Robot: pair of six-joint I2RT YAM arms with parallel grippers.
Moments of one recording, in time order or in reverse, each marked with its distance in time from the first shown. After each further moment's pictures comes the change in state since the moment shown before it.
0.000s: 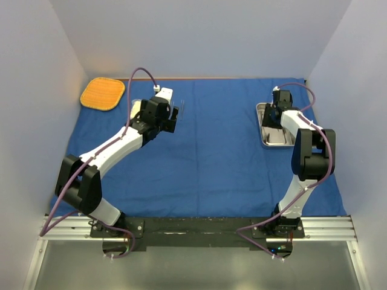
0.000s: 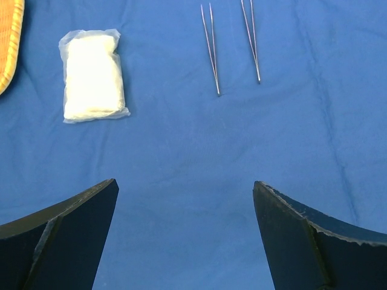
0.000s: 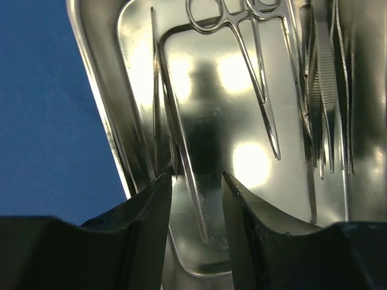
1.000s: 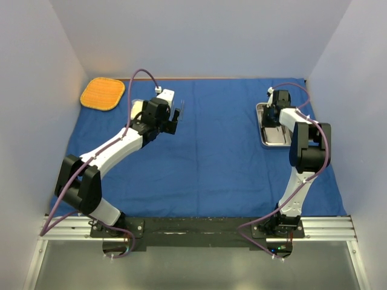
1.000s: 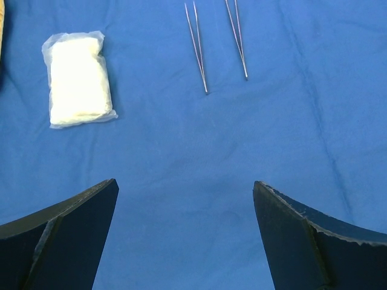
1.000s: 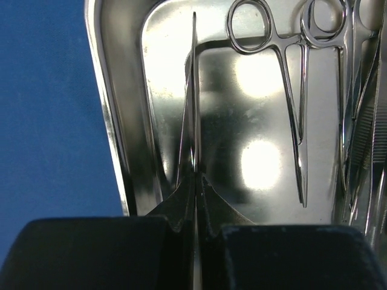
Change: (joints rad) left arm 0.000 -0.002 -0.016 0.017 0.048 0.009; right arm -0.018 0.118 0.071 0.014 -0.136 -0.098
